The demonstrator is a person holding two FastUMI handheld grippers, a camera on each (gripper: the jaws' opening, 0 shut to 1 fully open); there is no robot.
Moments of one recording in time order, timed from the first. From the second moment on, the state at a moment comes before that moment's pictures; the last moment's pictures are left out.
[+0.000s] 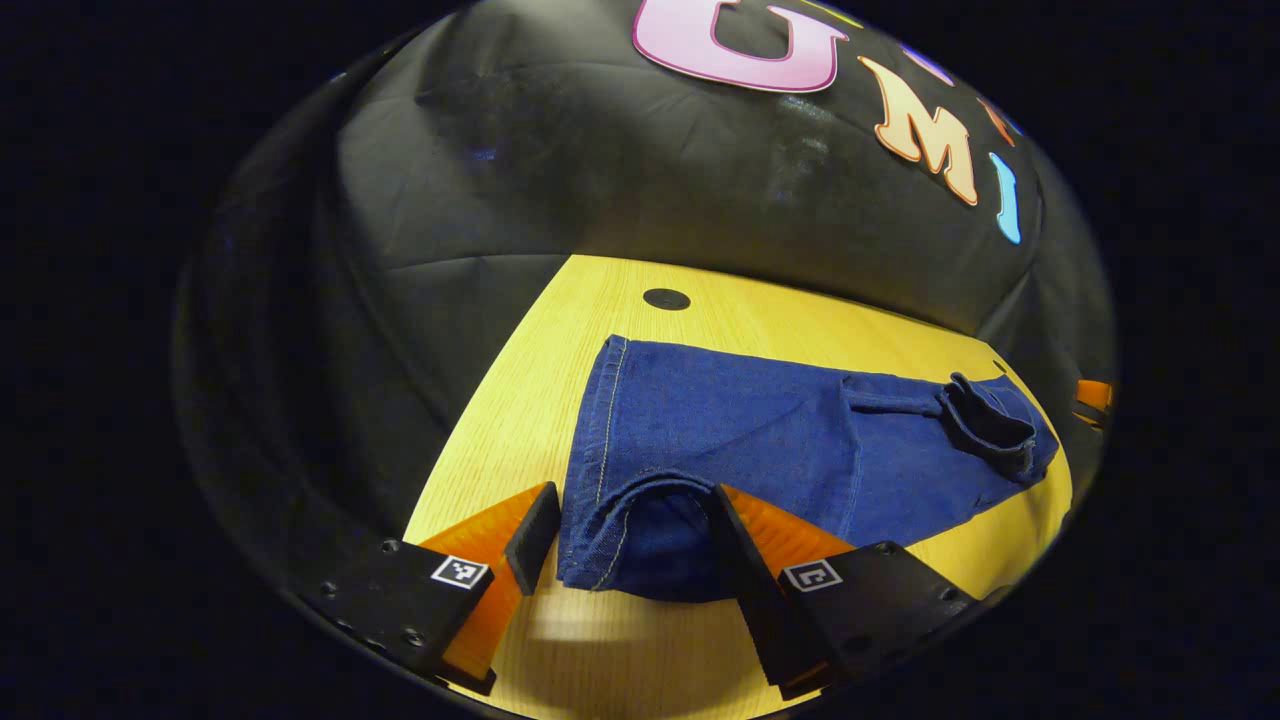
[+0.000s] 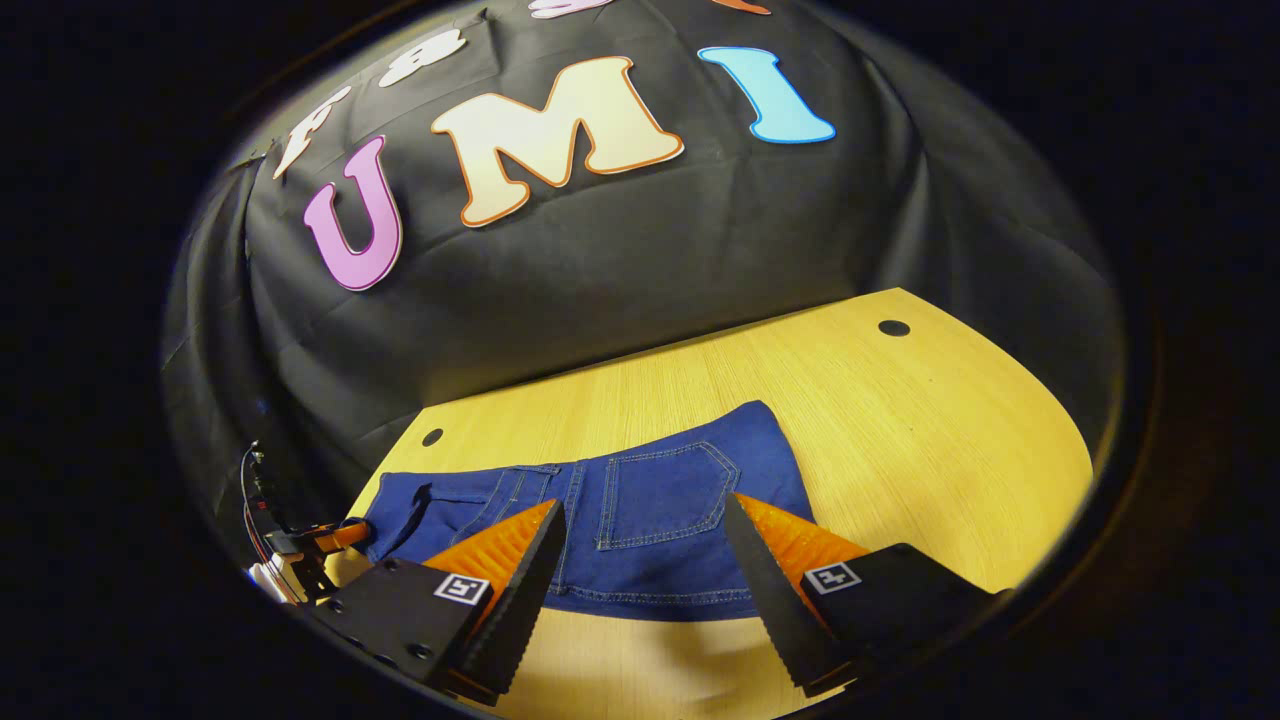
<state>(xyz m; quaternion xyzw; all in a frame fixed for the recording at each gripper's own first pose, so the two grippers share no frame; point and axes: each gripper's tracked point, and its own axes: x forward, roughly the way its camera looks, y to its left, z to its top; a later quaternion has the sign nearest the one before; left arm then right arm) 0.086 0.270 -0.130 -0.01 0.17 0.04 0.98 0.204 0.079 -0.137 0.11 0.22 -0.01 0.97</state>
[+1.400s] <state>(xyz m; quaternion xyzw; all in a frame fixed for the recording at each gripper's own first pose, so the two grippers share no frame) 0.075 0.181 -0.024 -0.06 0.12 0.03 0.99 0.188 0.012 -0.100 0.15 0.20 0.00 0.97</state>
